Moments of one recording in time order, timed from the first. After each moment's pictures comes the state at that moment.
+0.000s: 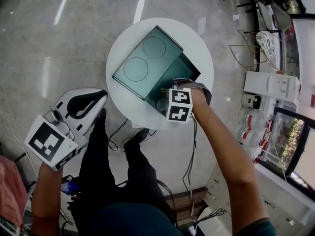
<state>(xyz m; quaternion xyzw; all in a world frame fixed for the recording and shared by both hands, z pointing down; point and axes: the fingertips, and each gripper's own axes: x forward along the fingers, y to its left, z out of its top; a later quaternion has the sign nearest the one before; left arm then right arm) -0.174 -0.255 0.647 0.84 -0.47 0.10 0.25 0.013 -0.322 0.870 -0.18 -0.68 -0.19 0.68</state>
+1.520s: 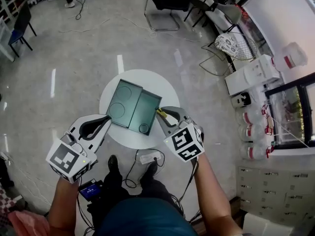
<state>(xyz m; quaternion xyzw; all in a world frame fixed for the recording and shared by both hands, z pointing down) -0.079 -0.229 0.383 0.90 -0.41 0.11 0.12 0.060 -0.289 0.480 0.27 -0.88 -0.02 0.39</state>
